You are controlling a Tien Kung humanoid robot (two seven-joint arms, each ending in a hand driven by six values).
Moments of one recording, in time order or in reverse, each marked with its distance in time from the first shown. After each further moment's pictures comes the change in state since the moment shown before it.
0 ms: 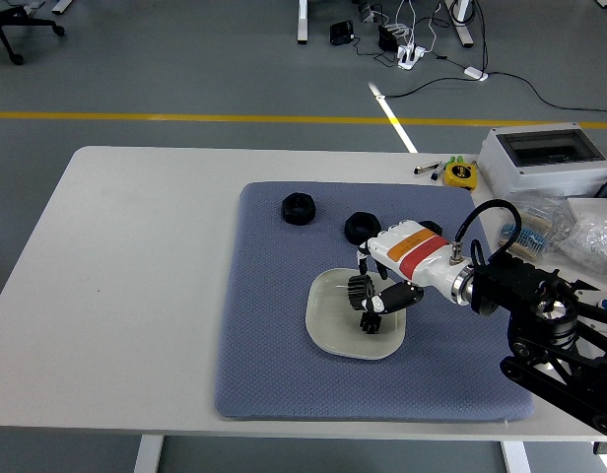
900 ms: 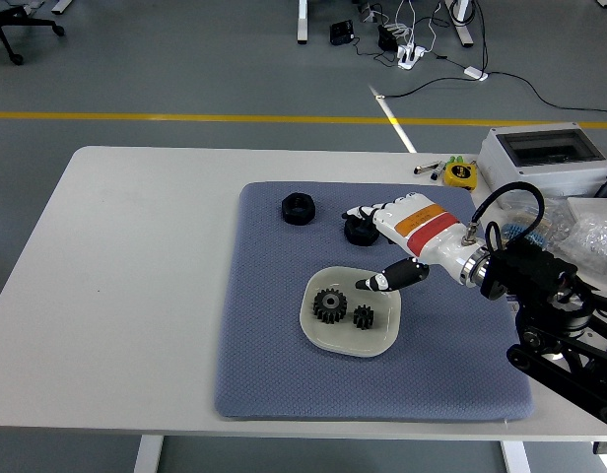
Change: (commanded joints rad) left arm 0.008 -0.009 -0.025 -0.004 0.045 -0.007 0.011; right arm -0.023 -0.040 0.098 0.069 0.015 -0.111 0.007
